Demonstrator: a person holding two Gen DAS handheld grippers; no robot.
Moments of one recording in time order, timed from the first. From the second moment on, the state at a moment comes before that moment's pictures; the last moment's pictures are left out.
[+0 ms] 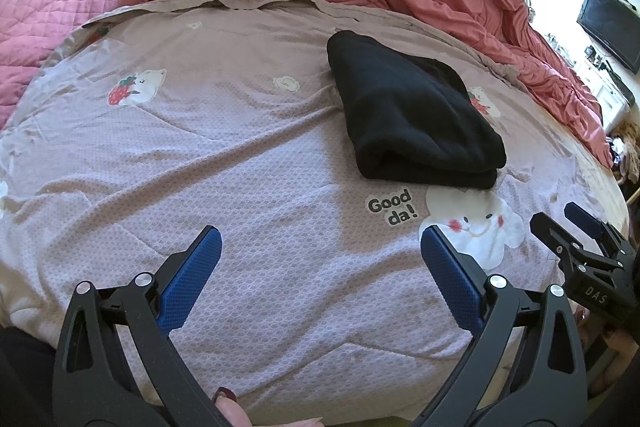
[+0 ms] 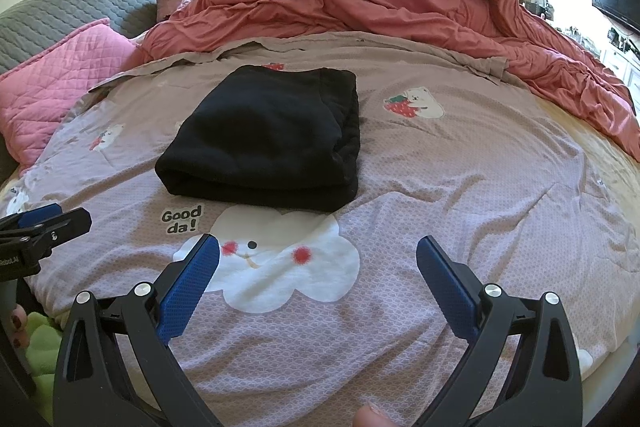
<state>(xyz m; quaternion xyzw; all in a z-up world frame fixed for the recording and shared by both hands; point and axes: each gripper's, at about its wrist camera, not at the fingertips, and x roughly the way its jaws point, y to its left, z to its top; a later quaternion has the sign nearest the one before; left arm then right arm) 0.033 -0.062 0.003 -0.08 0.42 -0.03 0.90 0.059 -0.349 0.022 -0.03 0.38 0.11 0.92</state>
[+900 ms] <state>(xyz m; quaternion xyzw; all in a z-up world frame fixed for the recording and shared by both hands) 0.049 -0.016 -0.004 -0.12 0.44 -0.02 0.89 0.062 -0.466 0.012 0.03 0.38 -0.11 0.92</state>
